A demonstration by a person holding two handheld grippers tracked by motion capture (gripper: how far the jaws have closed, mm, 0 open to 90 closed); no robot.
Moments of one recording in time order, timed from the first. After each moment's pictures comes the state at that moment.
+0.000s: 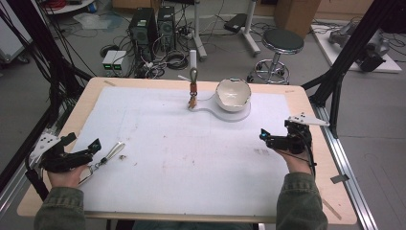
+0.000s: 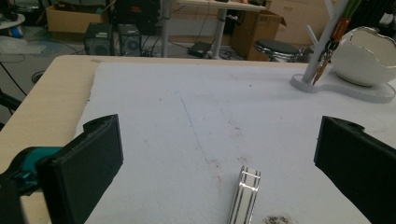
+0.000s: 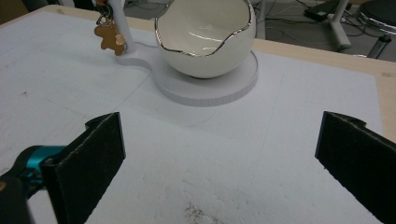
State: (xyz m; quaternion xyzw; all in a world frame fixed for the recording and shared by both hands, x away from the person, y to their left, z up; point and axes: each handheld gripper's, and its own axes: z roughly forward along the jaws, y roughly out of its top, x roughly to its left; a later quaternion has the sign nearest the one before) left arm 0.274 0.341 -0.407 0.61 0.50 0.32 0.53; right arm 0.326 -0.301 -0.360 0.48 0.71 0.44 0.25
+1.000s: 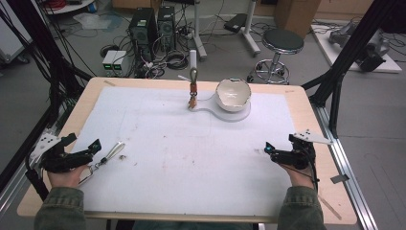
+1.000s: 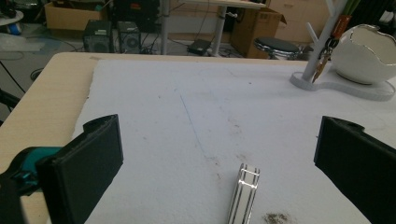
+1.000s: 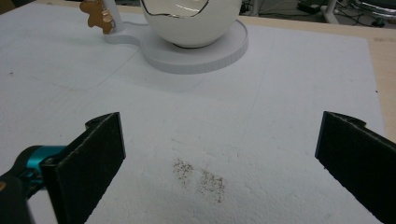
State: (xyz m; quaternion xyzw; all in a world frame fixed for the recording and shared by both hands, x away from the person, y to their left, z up) left arm 0.274 0.341 -0.407 0.61 0.50 0.31 0.53; right arm 0.301 -0.320 -0.398 0.50 0.70 0.45 0.26
